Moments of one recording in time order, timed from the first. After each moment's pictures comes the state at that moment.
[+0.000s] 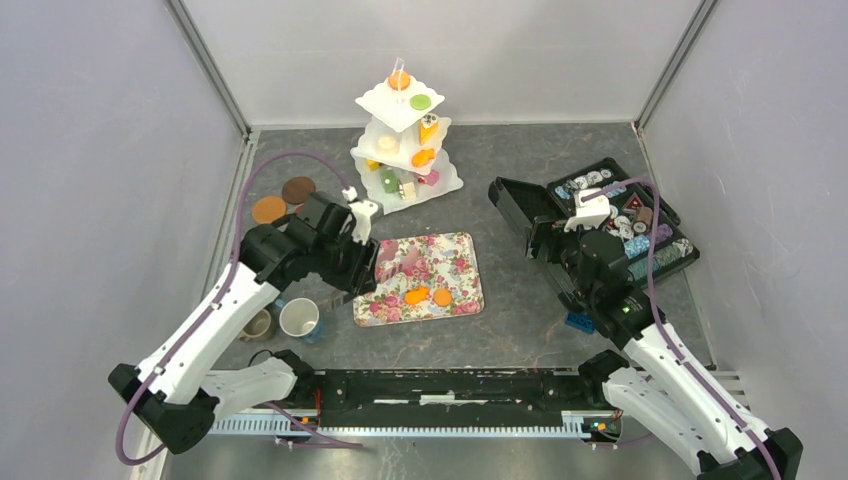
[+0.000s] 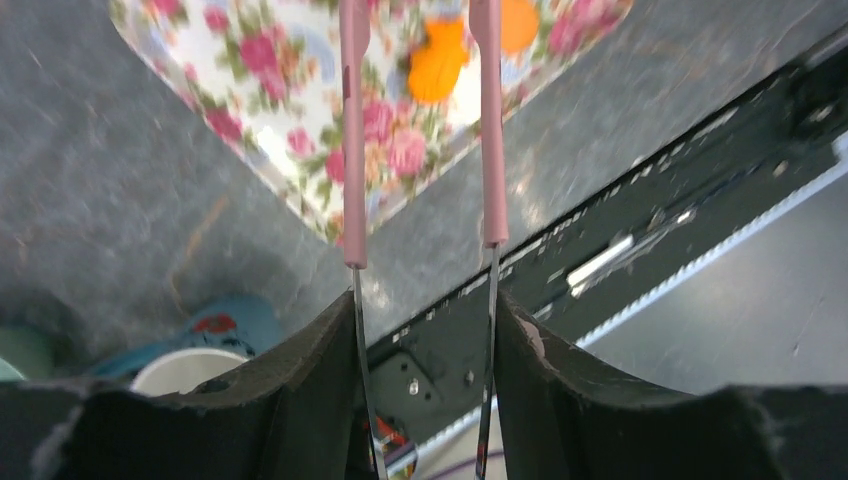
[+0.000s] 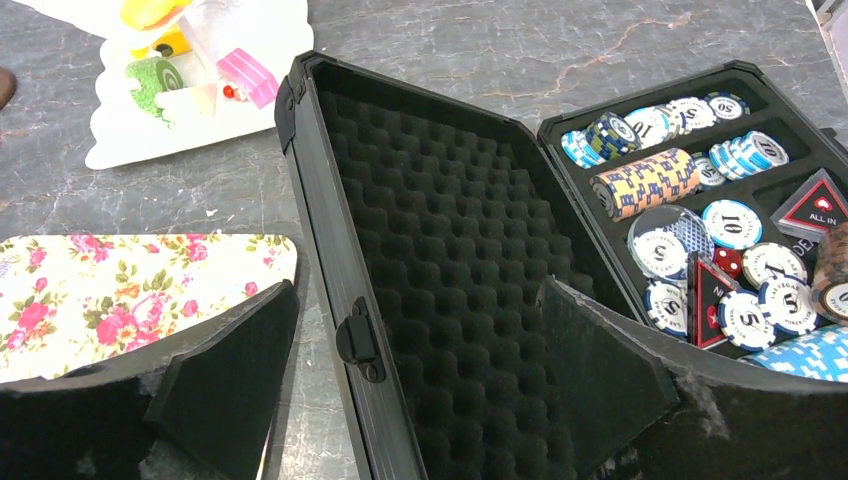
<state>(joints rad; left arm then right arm) -0.62 1.06 1.24 -1.11 0.14 -0.16 0.49 0.69 0.59 -0.14 0.32 0.15</state>
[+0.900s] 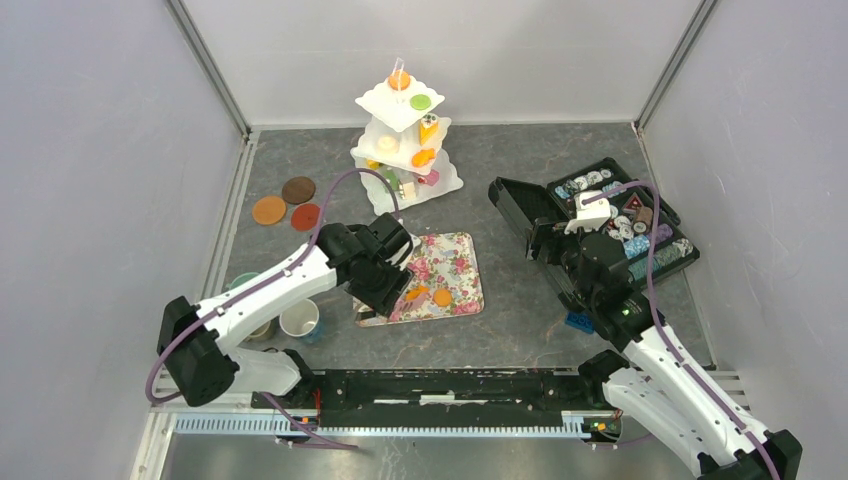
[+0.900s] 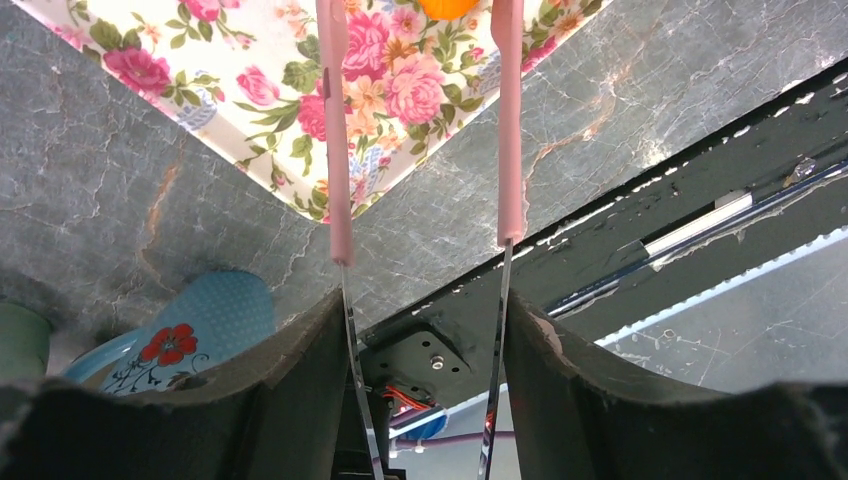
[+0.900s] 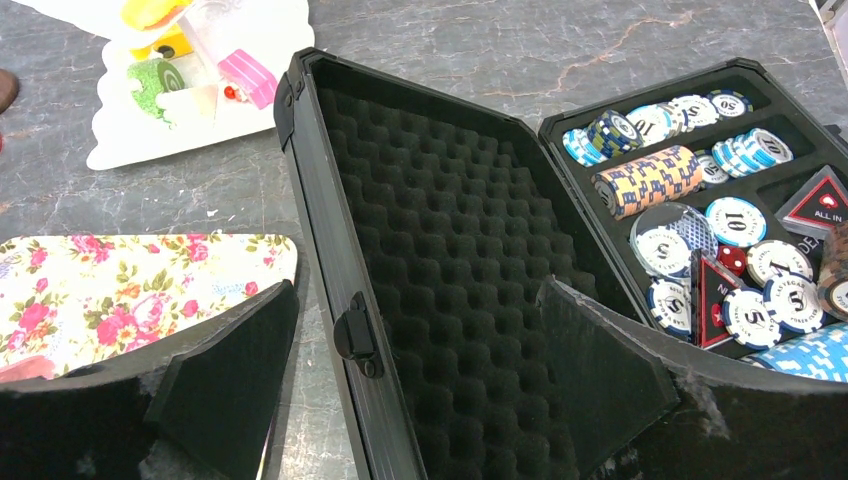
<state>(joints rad) -0.82 1.30 1.11 -1.11 0.00 -0.22 0.49 0.68 0.57 -0.11 0.32 0.16</state>
